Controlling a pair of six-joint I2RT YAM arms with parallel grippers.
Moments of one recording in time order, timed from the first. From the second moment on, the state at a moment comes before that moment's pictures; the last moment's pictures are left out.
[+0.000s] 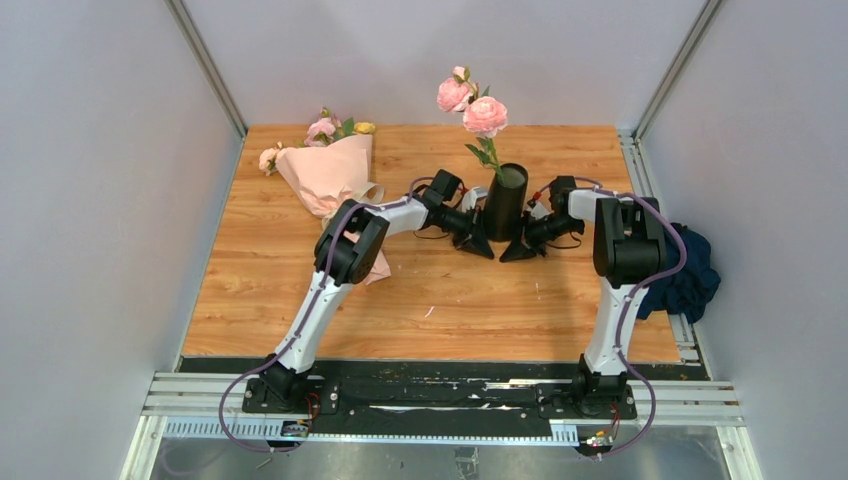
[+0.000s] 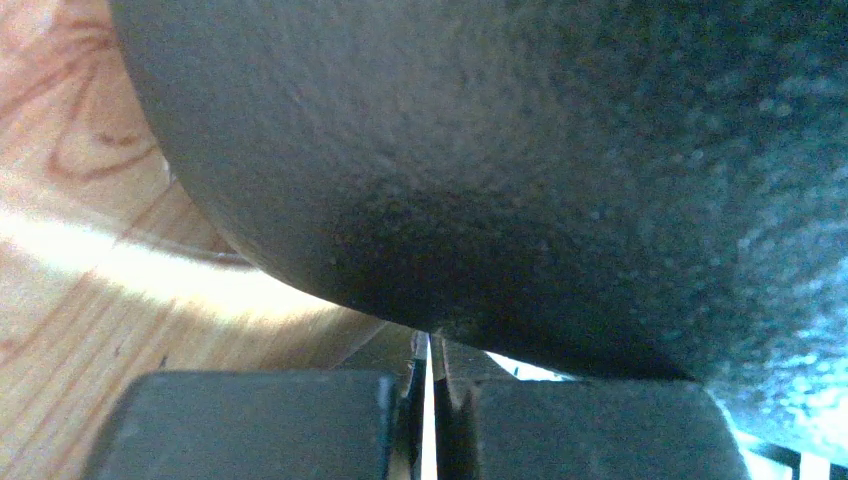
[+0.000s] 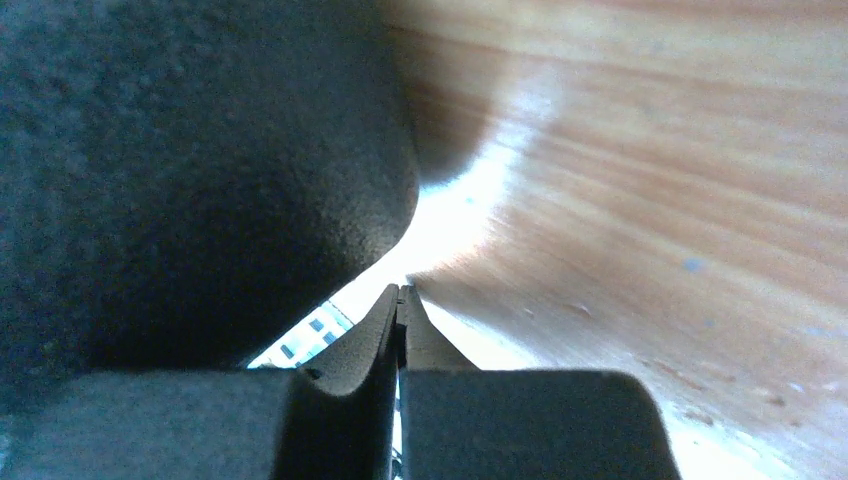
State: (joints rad) left arm -0.62 2.51 1.81 -0.18 0.98 -0.64; right arm 0.04 2.09 1.29 -0.70 -0.79 0.29
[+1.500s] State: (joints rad) left arm -0.60 2.65 1.91 0.21 0.97 -1.02; right arm -0.05 1.99 1.30 -0.75 -0.67 0.32
